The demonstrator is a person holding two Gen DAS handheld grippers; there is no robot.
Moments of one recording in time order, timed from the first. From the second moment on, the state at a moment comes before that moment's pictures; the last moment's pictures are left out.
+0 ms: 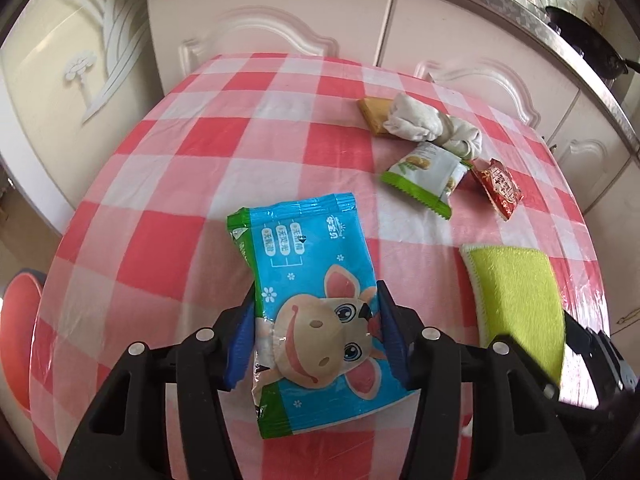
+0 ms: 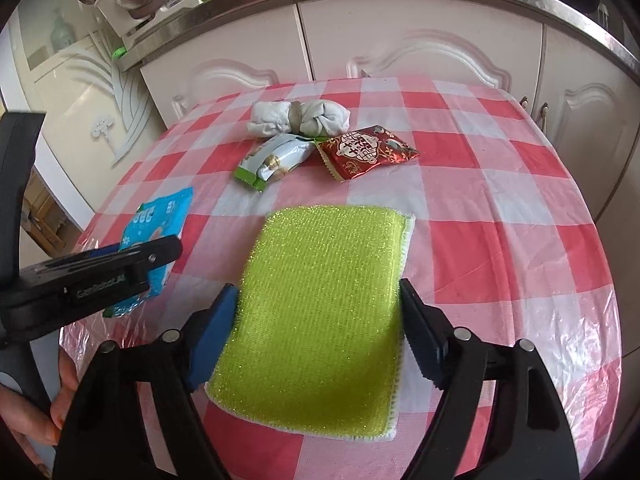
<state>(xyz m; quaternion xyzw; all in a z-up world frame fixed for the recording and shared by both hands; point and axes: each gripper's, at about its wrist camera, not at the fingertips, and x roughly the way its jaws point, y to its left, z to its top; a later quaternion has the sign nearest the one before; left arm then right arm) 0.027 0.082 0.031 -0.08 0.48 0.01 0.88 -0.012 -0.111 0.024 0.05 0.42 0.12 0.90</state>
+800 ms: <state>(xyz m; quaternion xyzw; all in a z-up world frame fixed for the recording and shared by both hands) -0.079 0.145 0.058 -0.16 0.45 0.03 0.88 -0.003 -0.161 0.033 0.26 0.36 0.25 0.86</state>
